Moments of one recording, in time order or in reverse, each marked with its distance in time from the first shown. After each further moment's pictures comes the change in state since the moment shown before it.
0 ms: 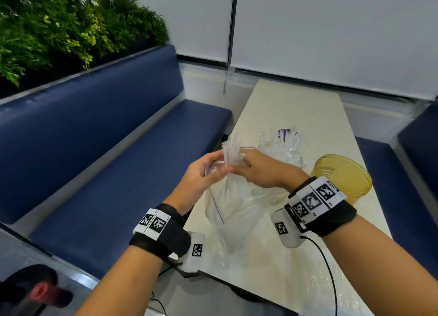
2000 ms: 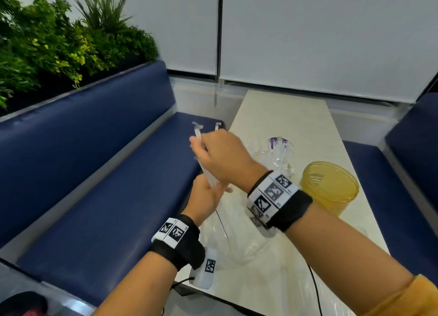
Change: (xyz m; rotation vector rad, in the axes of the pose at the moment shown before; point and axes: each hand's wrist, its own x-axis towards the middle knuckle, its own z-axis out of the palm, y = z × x) left_hand 0.029 -0.022 0.043 0.168 0.169 0.002; right_hand 0.039 -0.052 -0.001 -0.393 0.498 -0.144
